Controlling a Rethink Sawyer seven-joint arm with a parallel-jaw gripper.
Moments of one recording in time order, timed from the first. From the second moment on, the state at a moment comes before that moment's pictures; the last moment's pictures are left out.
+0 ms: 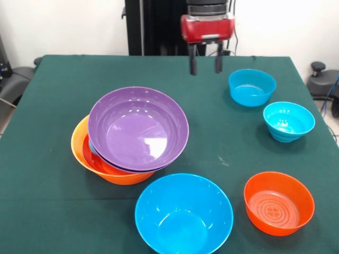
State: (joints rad) arm -0.37 -0.82 0.29 2.03 -0.71 0.11 2.06
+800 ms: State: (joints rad) arm -0.17 -0.74 0.28 2.04 -0.69 0.11 2.06
